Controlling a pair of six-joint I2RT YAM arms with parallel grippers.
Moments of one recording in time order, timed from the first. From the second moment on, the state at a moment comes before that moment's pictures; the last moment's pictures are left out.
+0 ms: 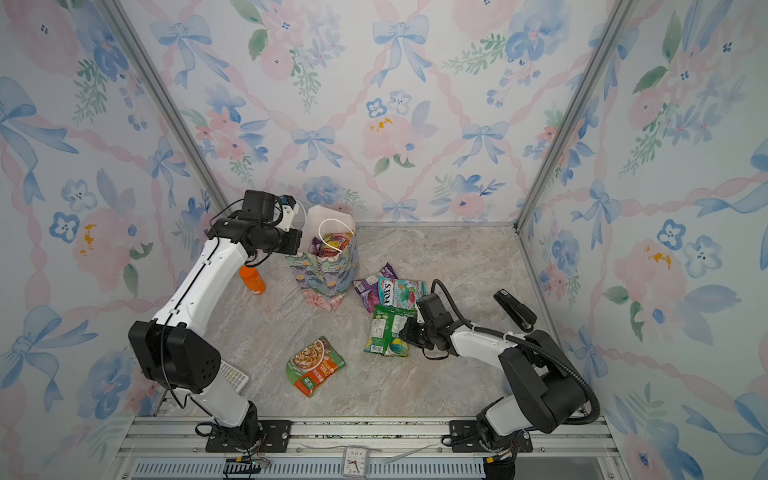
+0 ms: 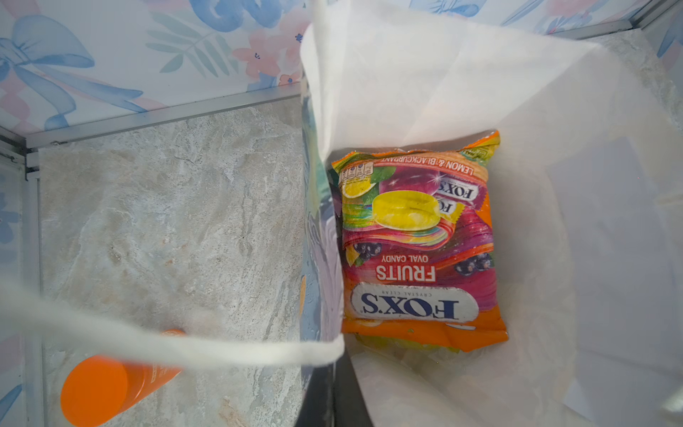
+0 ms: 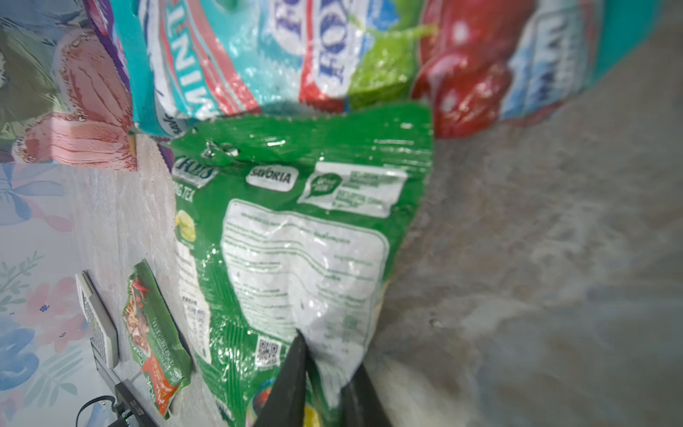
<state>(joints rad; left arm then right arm) -0.17 1.68 1.72 -0.92 0.12 0.03 0.54 1.48 0.61 -0.07 -0.29 0.82</state>
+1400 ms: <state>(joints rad) -0.18 1.67 1.72 -0.92 0.16 0.03 0.50 1.45 1.32 -0.36 -0.25 0.64</state>
